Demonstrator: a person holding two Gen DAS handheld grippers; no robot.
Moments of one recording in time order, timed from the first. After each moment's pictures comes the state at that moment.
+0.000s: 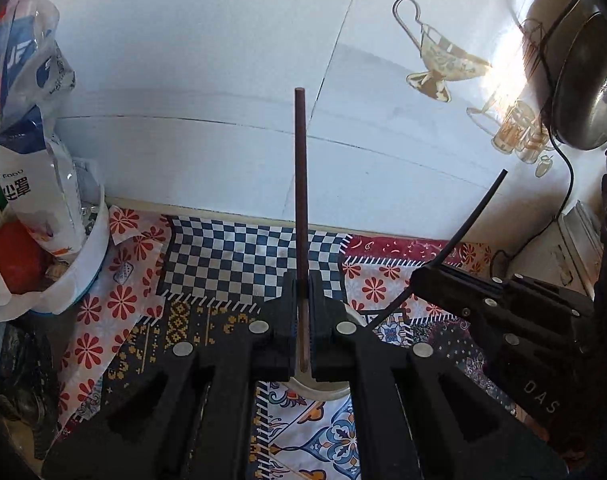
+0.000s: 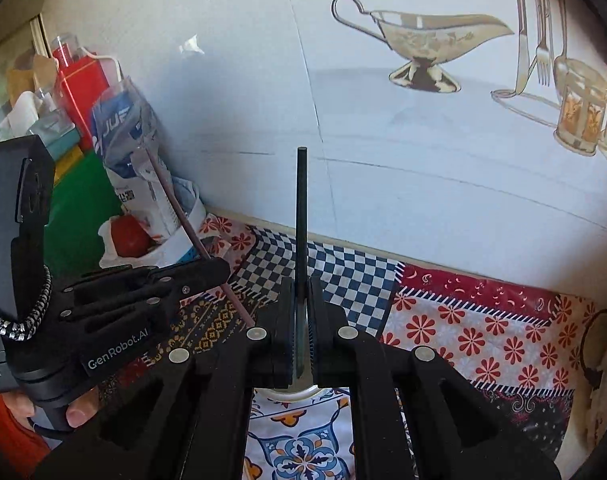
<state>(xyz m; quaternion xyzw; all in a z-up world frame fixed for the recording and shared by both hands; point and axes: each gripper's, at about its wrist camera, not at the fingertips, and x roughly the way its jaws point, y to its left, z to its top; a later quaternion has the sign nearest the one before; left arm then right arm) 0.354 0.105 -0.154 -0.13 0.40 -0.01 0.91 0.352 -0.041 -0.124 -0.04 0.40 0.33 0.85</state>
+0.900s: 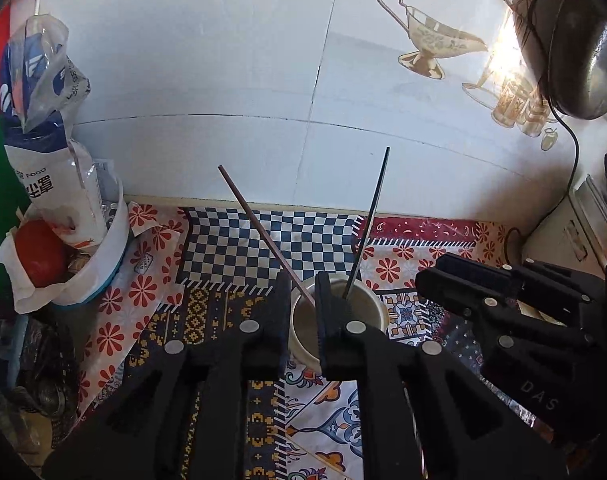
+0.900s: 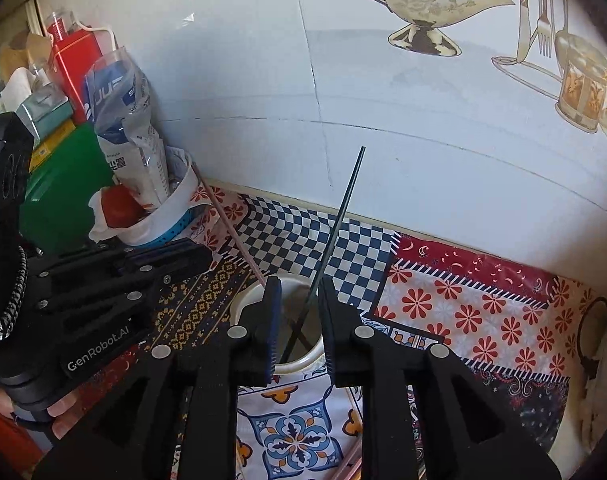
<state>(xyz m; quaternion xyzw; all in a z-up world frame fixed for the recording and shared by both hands) 0.335 0.100 -0.144 -0.09 0.41 0.02 0.91 0.343 -0.046 -0.132 -0.07 0.43 0.32 0.84</state>
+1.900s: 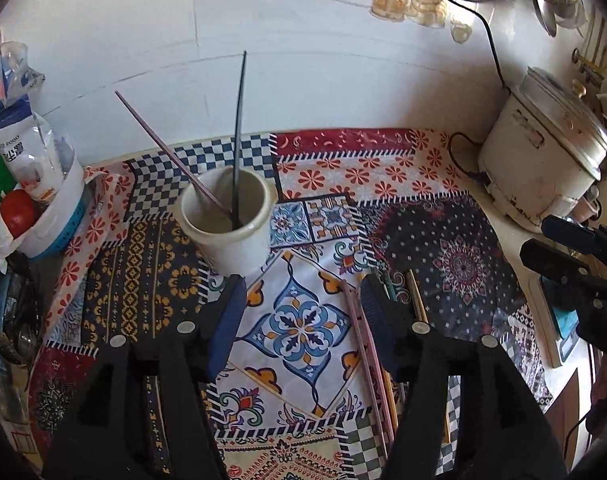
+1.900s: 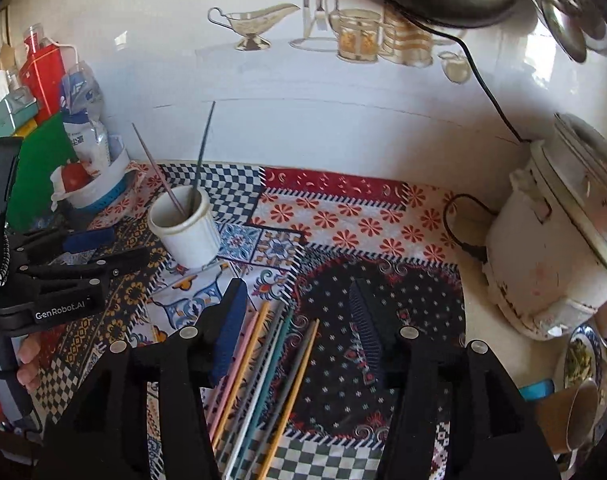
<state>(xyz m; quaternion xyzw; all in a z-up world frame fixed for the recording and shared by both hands) 0.260 -0.012 -0.178 -0.01 0.46 -0.04 0.89 0.239 -0.198 -0.126 -0.07 0.42 0.18 0.89</state>
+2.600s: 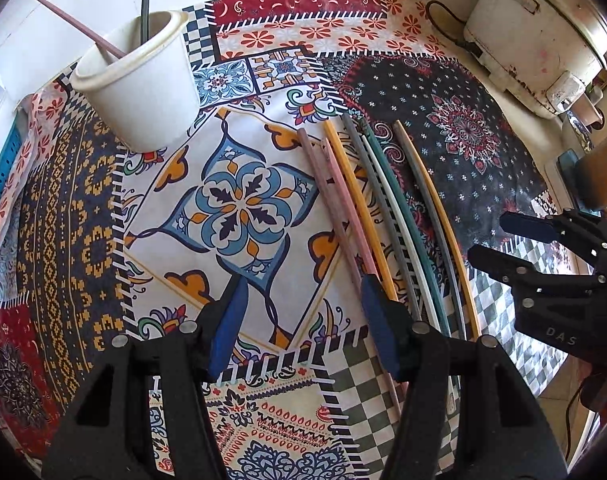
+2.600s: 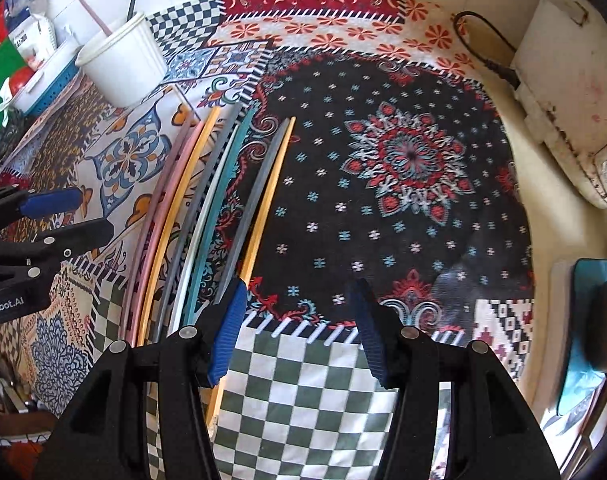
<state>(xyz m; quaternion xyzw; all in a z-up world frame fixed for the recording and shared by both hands) 0.238 -0.043 -0.281 0.02 0.57 -0.09 0.82 0.214 -0.225 -0.270 -0.08 0.58 0.15 0.80</state>
